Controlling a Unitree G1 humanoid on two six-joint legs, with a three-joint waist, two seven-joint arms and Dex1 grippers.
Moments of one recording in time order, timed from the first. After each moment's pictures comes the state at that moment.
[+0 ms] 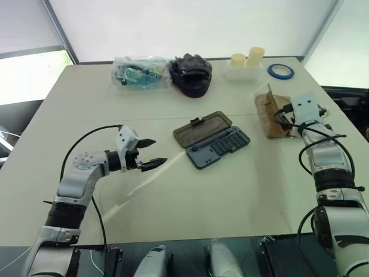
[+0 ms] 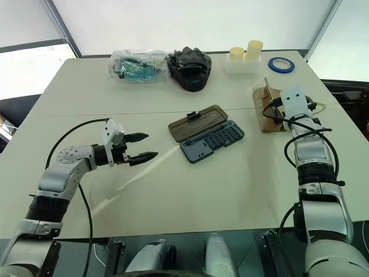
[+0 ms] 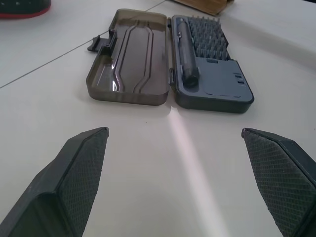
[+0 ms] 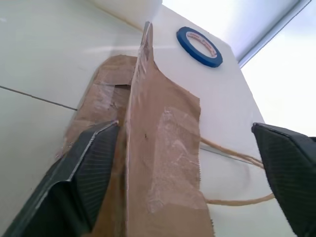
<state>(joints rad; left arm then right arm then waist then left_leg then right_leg) -0.41 0.56 -0.02 0.11 -0.37 0.34 -1.02 -0.68 -0.68 -0.09 0.56 -0.08 0.17 0.17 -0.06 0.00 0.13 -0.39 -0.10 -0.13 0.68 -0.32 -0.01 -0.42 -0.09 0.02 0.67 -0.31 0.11</state>
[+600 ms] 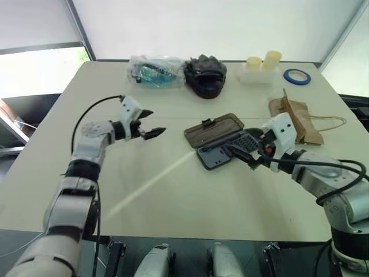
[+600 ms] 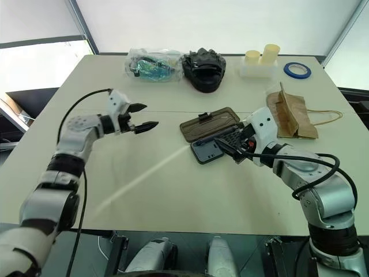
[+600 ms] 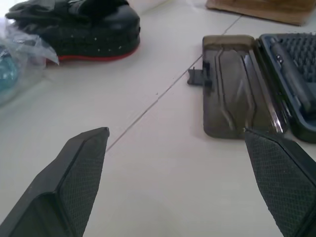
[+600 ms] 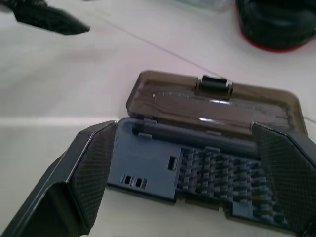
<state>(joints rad) -0.98 0.42 -0.06 0.96 -0.13 -0.08 -1.02 -0.25 -0.66 -0.13 -0.57 0.55 0.94 0.46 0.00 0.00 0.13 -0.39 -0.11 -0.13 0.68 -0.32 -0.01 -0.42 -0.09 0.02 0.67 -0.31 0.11</state>
